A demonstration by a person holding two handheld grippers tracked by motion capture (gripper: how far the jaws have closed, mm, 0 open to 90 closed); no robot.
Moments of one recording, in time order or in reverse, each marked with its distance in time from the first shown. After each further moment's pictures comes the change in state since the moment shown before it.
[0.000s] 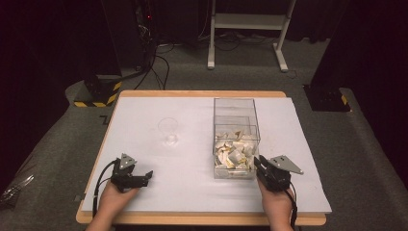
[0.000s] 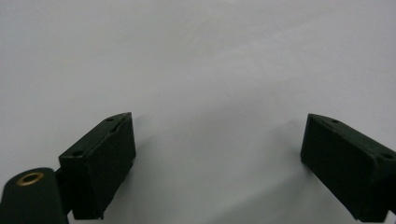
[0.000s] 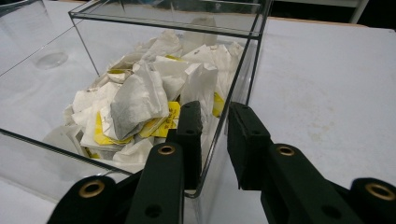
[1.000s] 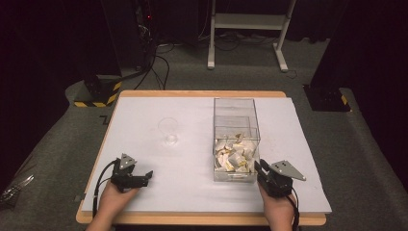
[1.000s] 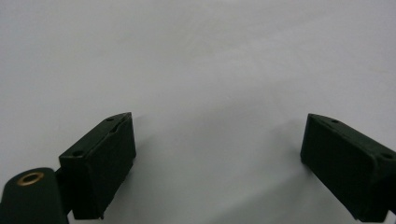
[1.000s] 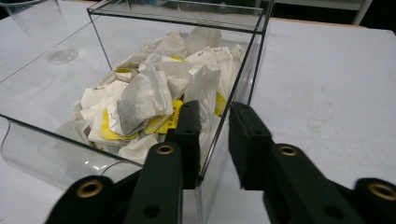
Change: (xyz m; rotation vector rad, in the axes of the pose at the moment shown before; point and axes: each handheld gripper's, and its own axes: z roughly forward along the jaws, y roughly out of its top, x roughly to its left) left arm 0.000 0.000 0.000 -0.001 0.001 0.003; right arm 0.004 -0.005 -0.013 -0.005 0.004 -0.005
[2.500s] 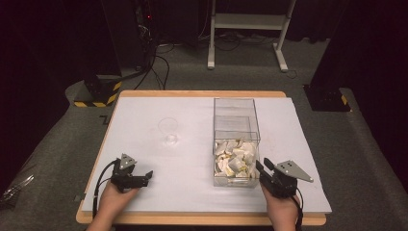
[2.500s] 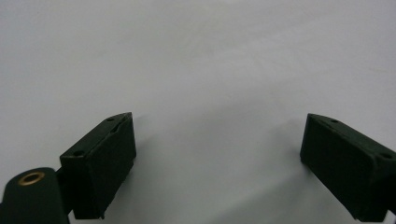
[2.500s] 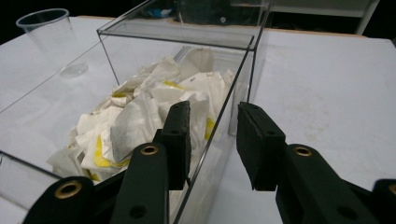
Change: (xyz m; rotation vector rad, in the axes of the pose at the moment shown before) left arm -0.001 0.000 0.000 -0.003 0.003 0.001; right arm -0.008 0.005 -0.012 -0.043 0.029 0.019
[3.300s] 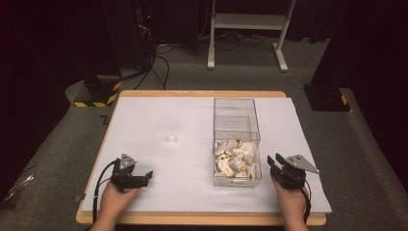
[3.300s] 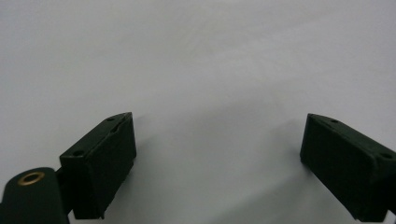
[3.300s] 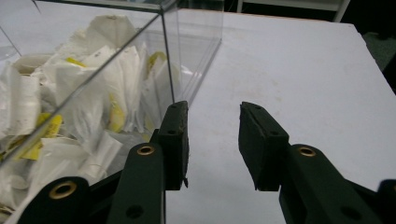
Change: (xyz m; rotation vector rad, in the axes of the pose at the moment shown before) left arm 0.000 0.000 0.000 0.000 0.000 -0.001; right arm -0.054 -0.019 0.030 0.029 -0.067 -0.007
